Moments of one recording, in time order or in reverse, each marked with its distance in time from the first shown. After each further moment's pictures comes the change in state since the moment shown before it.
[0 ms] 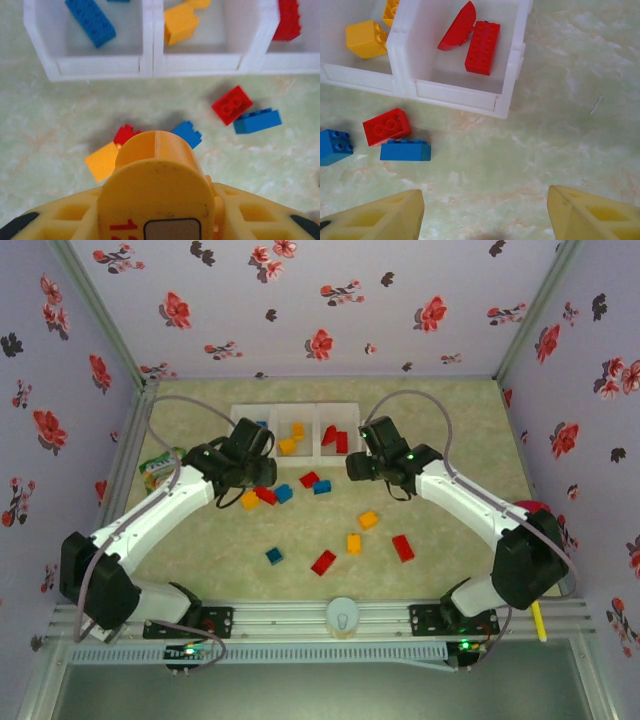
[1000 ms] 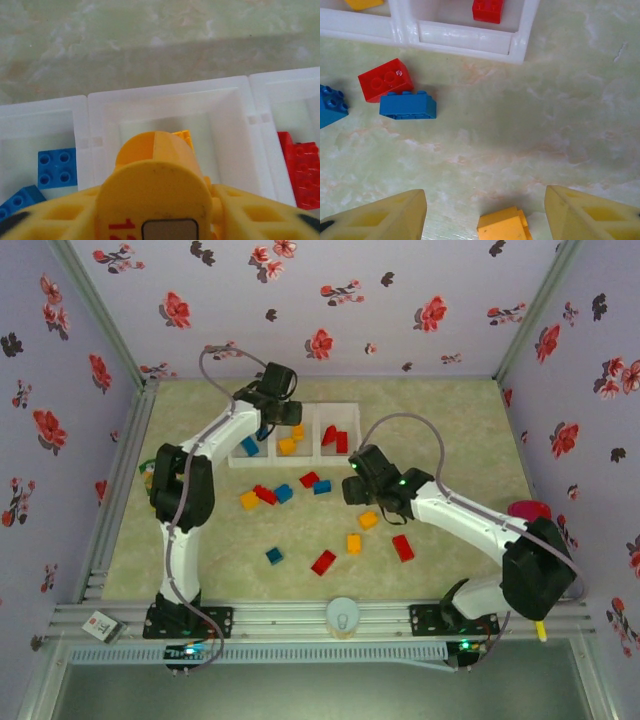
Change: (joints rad) left arm 0.161 0.722 0.603 0.231 0.077 0.235; right arm 0.133 -0.060 -0.158 0.034 0.077 0.131
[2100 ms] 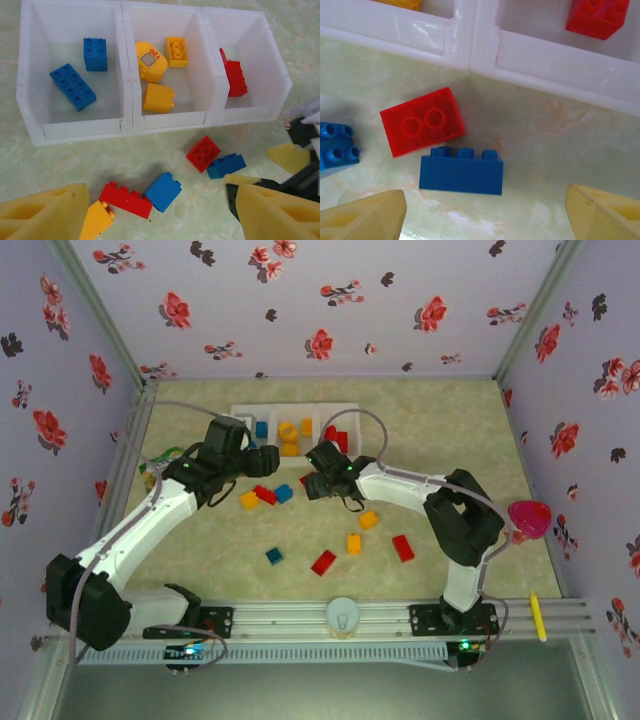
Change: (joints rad) left arm -0.058 -0.858 -0.770 0.078 0.049 -0.122; right arm 0.062 0.459 0.262 0.124 -0.005 -0.015
